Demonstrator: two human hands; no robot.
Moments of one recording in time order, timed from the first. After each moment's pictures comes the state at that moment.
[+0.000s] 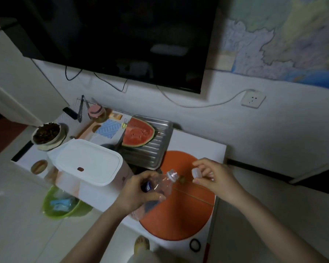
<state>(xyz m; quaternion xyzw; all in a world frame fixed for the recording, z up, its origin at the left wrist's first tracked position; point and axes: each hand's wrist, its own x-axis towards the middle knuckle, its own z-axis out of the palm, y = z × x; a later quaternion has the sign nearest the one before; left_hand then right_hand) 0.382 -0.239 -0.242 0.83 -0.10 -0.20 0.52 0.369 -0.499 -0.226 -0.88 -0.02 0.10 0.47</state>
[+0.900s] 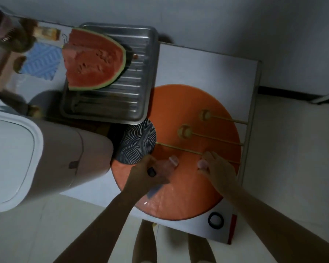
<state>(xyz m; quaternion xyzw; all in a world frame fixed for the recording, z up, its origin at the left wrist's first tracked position) 0.433 -0.253 -0.540 0.86 0.00 -0.34 0.38 0.373 -0.482 -0.570 -0.95 0.08 0.18 0.23</state>
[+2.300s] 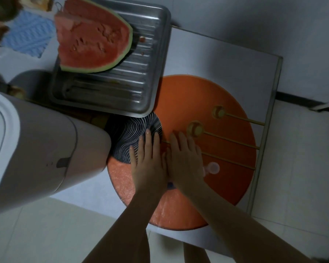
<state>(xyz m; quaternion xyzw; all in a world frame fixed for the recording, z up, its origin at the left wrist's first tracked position) 0.430 -0.267 -0.591 0.98 -0.08 -0.17 0.08 0.429 -0.365 -0.578 -0.97 0.10 0.14 0.14</state>
